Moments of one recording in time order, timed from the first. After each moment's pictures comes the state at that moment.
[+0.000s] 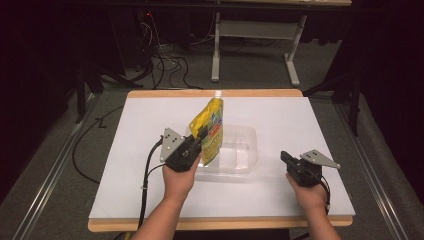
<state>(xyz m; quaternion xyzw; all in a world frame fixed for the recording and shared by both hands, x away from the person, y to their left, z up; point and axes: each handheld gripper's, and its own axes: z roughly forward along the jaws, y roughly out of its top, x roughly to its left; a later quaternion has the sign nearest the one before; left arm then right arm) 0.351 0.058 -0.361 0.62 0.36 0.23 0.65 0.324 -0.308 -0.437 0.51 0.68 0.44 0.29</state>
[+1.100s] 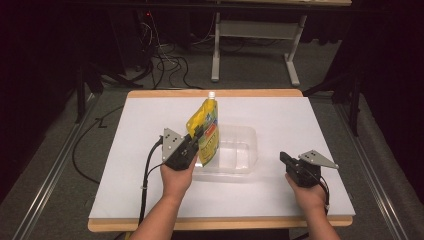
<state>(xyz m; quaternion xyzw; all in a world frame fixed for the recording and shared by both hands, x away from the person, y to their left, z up) 0.361 0.059 -0.372 0.63 0.37 0.26 0.63 0.324 -0.306 -0.438 0.50 0.68 0.44 0.29</state>
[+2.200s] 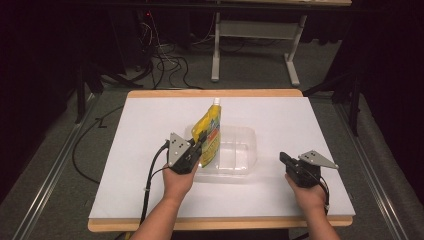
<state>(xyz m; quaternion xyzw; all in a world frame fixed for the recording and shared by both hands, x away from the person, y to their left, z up) 0.358 0.057 -0.392 0.65 0.34 0.28 0.62 0.324 -0.306 -0.439 0.50 0.68 0.44 0.29</state>
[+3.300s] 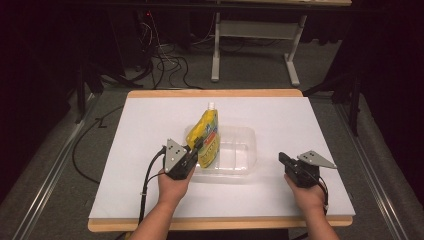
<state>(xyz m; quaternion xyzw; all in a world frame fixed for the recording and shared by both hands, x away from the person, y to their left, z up) 0.352 0.068 -0.403 0.67 0.34 0.28 0.60 0.325 -0.304 -0.441 0.50 0.69 0.44 0.29</state>
